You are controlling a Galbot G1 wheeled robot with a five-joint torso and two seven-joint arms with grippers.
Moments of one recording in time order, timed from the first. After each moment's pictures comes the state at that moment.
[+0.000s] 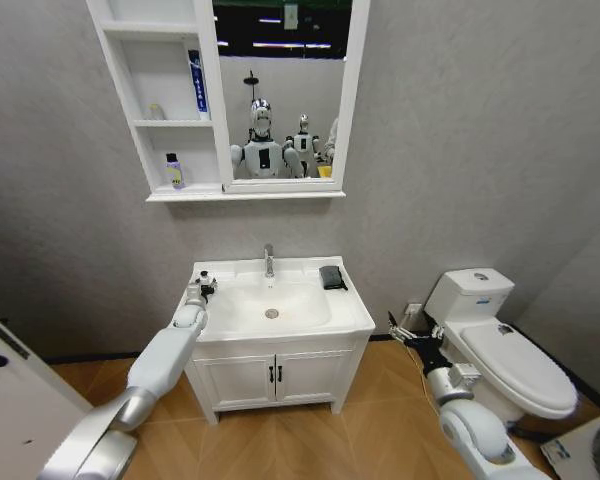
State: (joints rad) left arm 0.47 -1.17 -0.08 -0.91 -0.51 0.07 -0.20; right arm -1.52 1.01 0.63 1.96 0.50 0.09 0.15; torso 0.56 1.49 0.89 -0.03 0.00
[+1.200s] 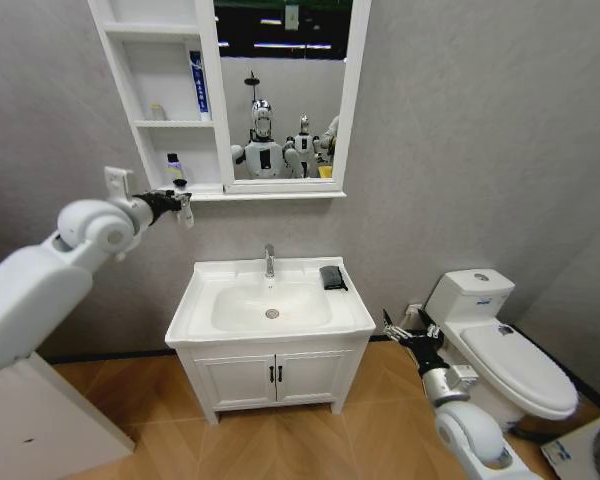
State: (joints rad) left arm -0.16 -0.58 0.26 -1.67 -1.42 0.69 -0.43; right arm -1.53 1.05 0.61 2.03 0.49 0.09 0.14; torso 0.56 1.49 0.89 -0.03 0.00
